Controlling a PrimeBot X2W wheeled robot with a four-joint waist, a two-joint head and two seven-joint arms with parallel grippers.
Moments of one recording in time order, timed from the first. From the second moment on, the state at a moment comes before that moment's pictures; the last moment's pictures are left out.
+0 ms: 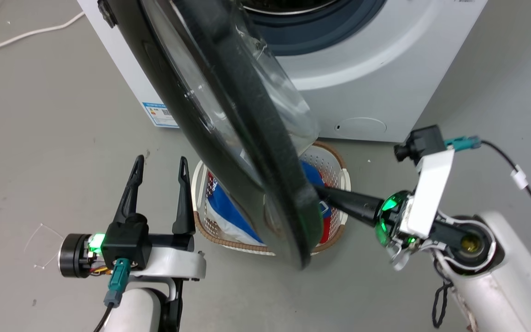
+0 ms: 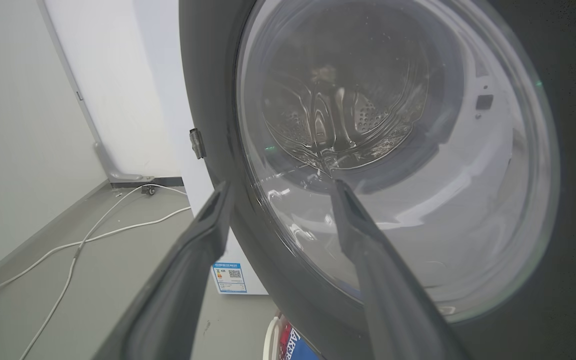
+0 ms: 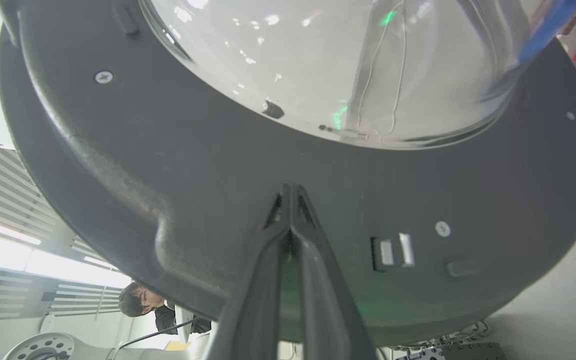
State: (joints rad) left arm -0.18 0.05 -0.13 0.04 -0.03 0.10 -0.26; right arm -0.49 -0.22 0.38 0.18 1.63 0.13 0.74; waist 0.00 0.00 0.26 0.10
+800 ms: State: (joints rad) left arm -0.03 0.06 -0.09 0.07 -0.02 0.09 -0.26; right arm -0.22 -0.09 0.17 0.09 1.61 0.13 0.39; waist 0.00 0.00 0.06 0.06
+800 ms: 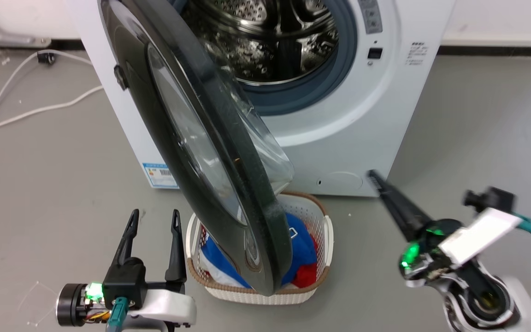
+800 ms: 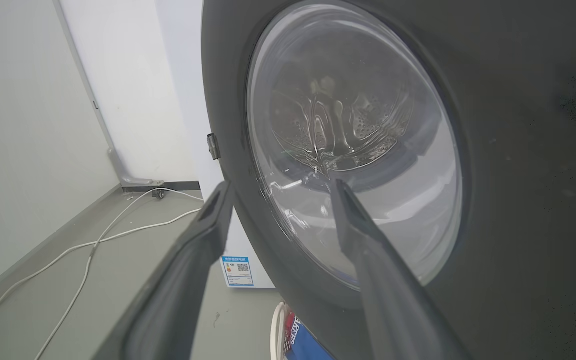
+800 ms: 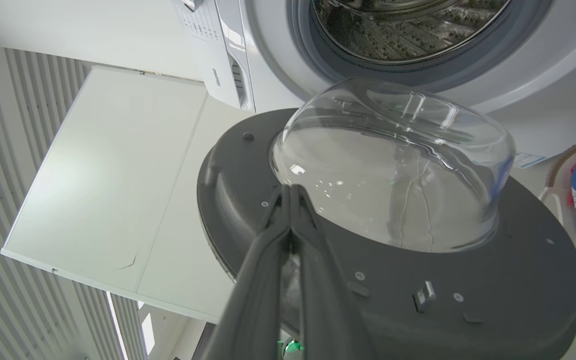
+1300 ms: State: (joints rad) left arm 0.02 0.06 -0.09 0.06 -0.01 0.10 -0.26; right arm -0.03 -0.13 0.08 -0.07 1.22 0.13 -0.15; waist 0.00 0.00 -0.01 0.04
